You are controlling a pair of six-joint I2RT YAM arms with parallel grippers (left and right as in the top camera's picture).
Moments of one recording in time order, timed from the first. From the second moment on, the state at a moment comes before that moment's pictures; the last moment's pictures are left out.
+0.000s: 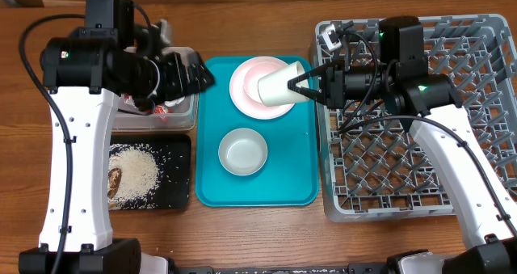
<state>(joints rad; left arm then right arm) -0.04 1.63 1.89 -1.47 0.51 -0.23 0.21 1.52 1.36 -0.56 -1.13 0.16</state>
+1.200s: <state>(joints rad) -0.18 1.64 1.74 -1.37 1.20 0.45 0.18 1.52 1.36 -0.52 -1.56 0.02</state>
